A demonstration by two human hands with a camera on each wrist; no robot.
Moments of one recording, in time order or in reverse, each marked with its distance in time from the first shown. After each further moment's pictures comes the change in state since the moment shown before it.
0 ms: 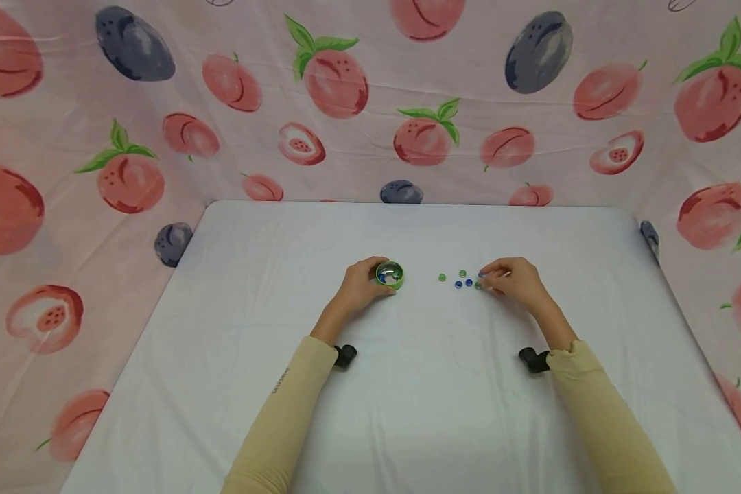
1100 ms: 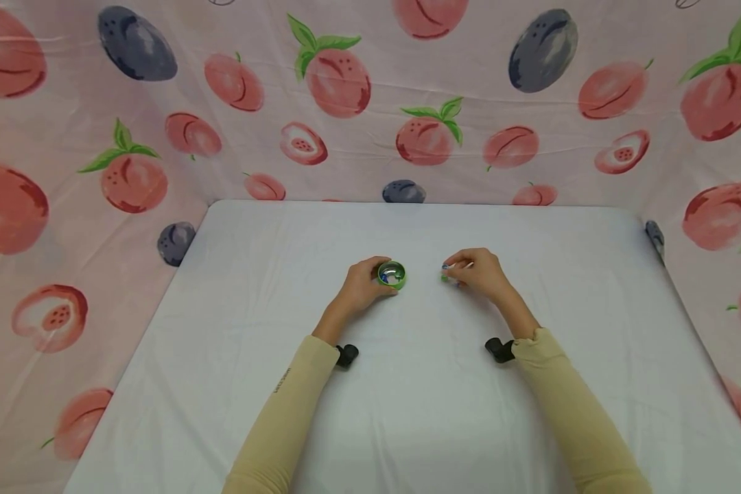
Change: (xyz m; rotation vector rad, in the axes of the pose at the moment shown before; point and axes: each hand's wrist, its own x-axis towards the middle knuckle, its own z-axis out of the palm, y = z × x) left_hand -0.001 0.000 -0.001 0.006 -0.004 0.008; right_hand 0.024 -0.040 0.042 0.075 -0.043 -0.107
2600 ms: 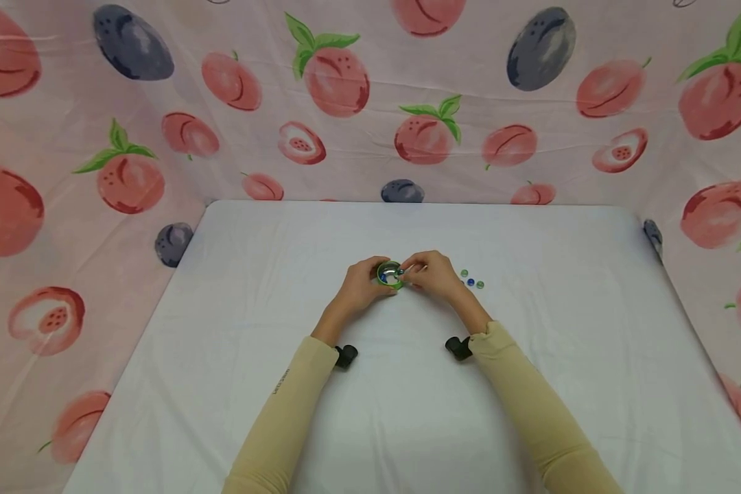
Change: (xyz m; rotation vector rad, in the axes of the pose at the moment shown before) left_hand 0.001 -0.002 -0.001 -0.016 -0.012 0.027; right_hand 0.025 -0.025 0.063 0.044 -0.103 -0.035
